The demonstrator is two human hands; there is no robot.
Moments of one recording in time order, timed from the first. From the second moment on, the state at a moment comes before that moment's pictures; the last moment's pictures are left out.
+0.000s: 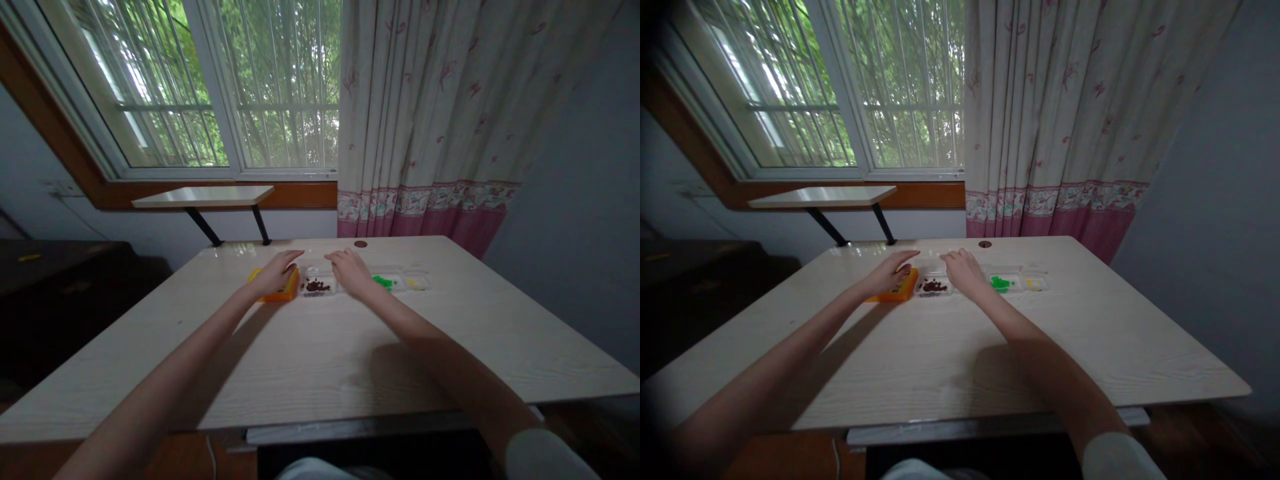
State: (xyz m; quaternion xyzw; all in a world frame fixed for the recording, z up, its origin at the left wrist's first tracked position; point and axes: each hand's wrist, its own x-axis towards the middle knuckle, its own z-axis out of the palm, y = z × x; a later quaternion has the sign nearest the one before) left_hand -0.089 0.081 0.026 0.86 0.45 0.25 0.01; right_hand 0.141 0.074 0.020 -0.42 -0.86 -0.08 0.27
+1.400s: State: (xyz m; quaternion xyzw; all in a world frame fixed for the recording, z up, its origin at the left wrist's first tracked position) left_hand -0.094 0.033 -0.020 0.87 0.43 0.23 -0.01; right_hand 0.156 0.038 -0.033 -0.37 -0.90 -0.07 0.21
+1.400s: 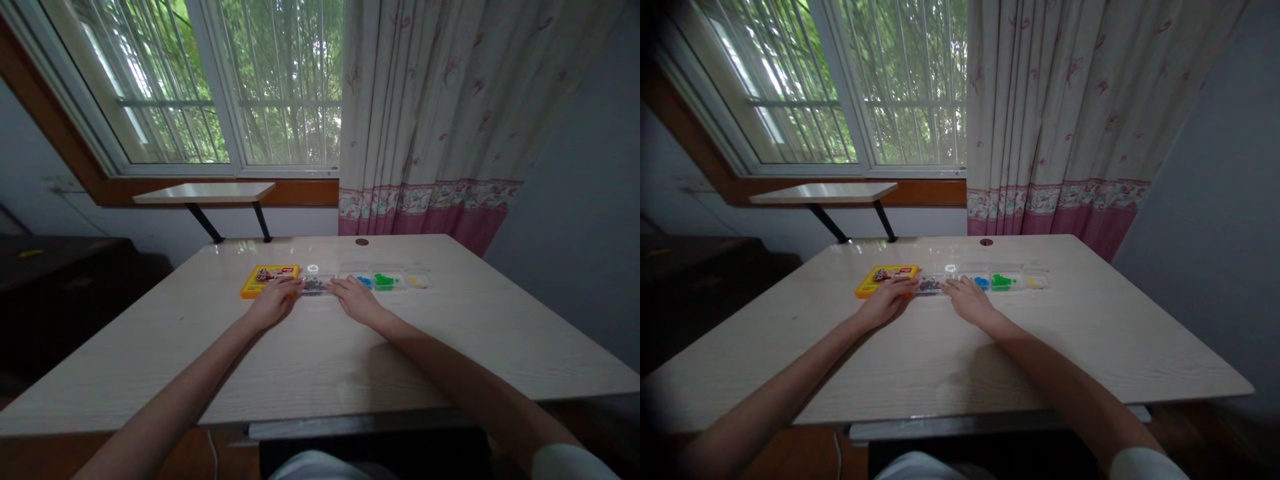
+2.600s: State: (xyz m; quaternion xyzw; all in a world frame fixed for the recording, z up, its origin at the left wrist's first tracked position) left_hand -0.002 0.097 0.021 0.86 0.43 0.26 0.13; right_hand 0.229 0.085 0.030 -0.49 -0.84 -0.12 0.17
